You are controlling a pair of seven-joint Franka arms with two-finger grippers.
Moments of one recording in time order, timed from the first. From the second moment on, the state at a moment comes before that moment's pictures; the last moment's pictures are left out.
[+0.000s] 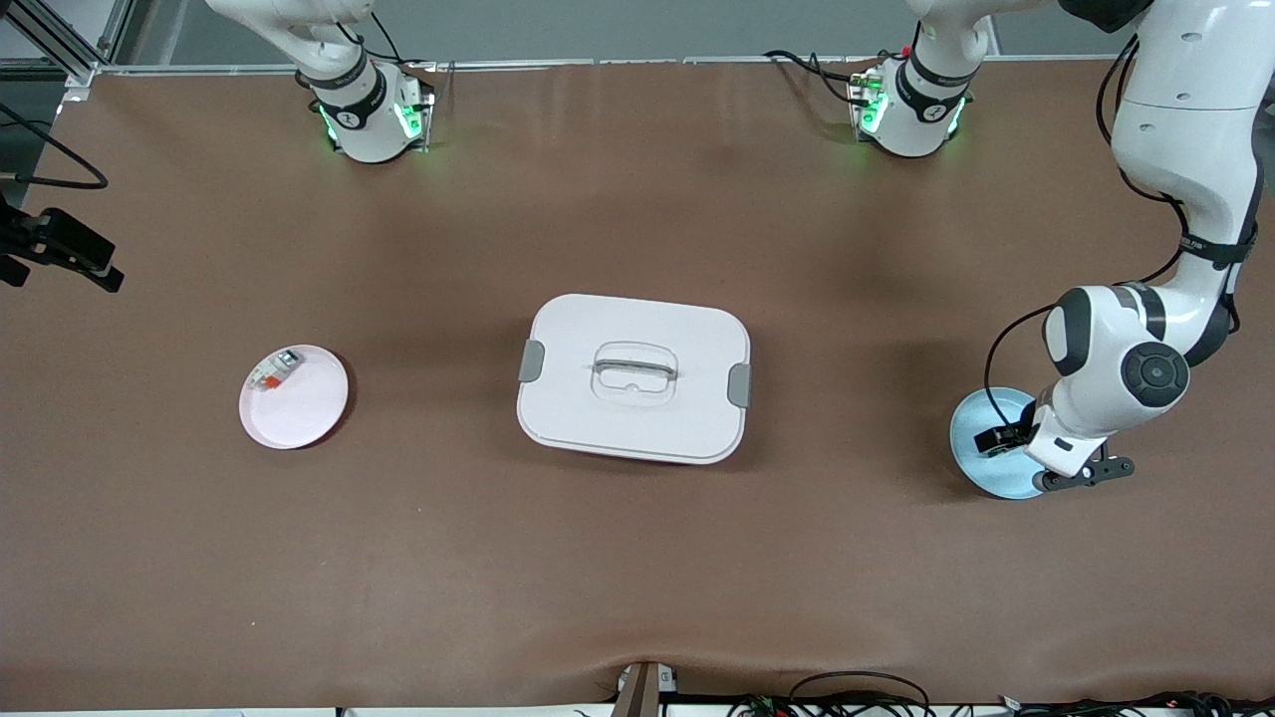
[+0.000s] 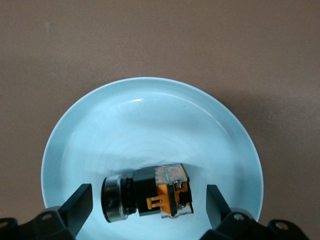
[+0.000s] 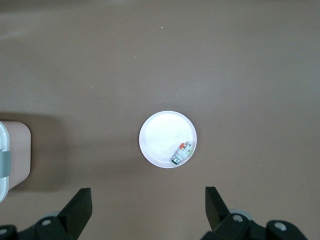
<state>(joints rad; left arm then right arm) 0.15 0.60 -0.09 -1.86 0.18 2.46 -0.25 -0.07 0.01 0.03 -1.50 -0.02 1.59 0.03</state>
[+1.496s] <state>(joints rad) 0.16 0.61 -0.08 -1.81 0.19 2.46 -0.26 -0.01 0.01 0.04 -1.50 -0.02 1.59 0.03</state>
